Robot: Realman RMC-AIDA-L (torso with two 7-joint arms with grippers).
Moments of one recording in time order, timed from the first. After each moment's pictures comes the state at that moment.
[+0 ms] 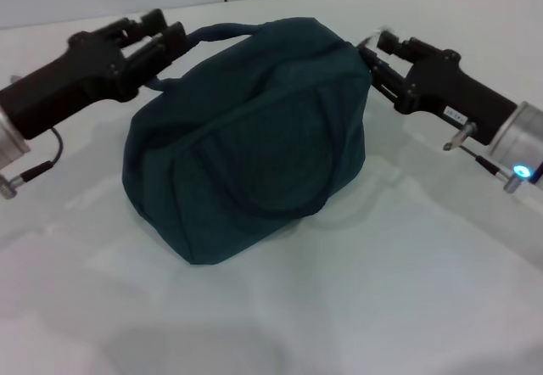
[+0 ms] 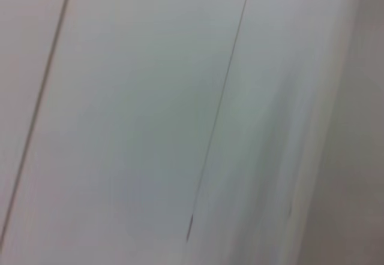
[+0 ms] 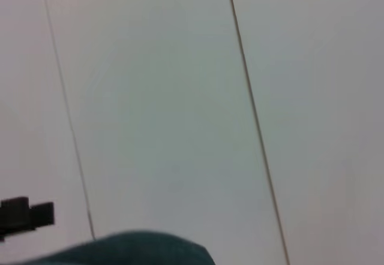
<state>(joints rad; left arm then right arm) -0.80 -2.08 2.85 -0.35 -0.67 1.65 -1.11 0.43 2.00 -1.77 -0.29 -0.23 -1.23 0.70</state>
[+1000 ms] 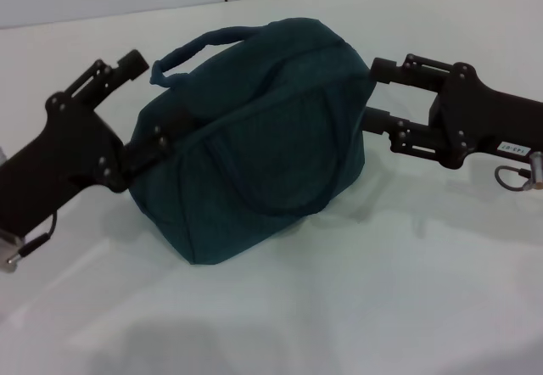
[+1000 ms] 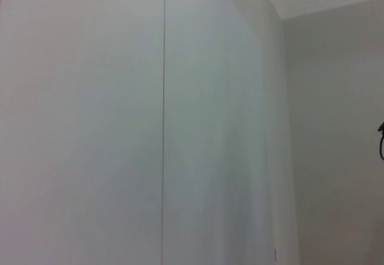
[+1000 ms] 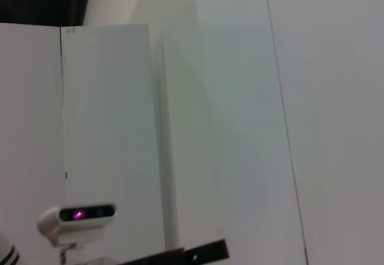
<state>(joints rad) -0.60 -2.09 2.85 -0.20 -0.70 1.85 -0.66 0.45 1.85 -1.76 -0.31 -0.56 -1.68 0.82</state>
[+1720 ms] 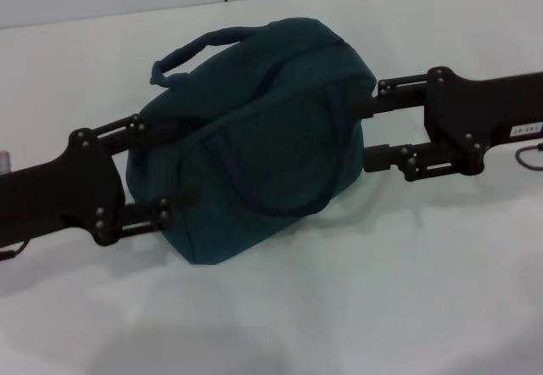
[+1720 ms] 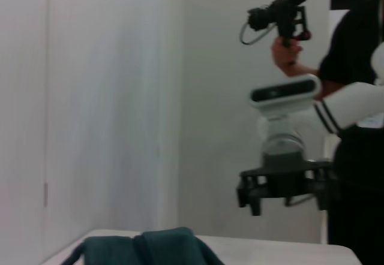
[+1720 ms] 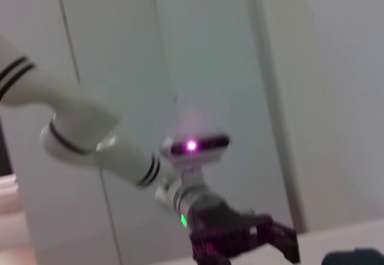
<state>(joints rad) -0.74 -2.05 2.85 -0.43 -0.37 1.98 -0.82 0.55 1.73 -1.64 -0.51 -0.95 -1.71 1.20</state>
